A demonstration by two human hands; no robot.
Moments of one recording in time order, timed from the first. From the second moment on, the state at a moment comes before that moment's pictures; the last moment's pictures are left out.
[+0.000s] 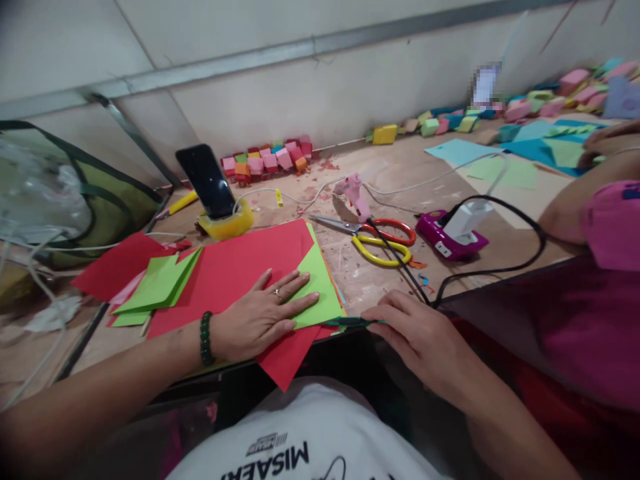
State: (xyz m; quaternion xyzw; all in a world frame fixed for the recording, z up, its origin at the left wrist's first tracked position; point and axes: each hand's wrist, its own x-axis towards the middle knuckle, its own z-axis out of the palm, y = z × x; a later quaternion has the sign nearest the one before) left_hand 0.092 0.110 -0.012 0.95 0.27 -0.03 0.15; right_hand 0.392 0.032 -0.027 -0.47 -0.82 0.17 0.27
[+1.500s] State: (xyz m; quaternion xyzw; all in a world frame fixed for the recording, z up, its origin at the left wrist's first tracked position) left_hand 0.077 0.114 -0.012 0.96 0.24 -0.03 0.13; right_hand 0.384 0.020 -0.038 -0.47 -0.81 0.16 0.30
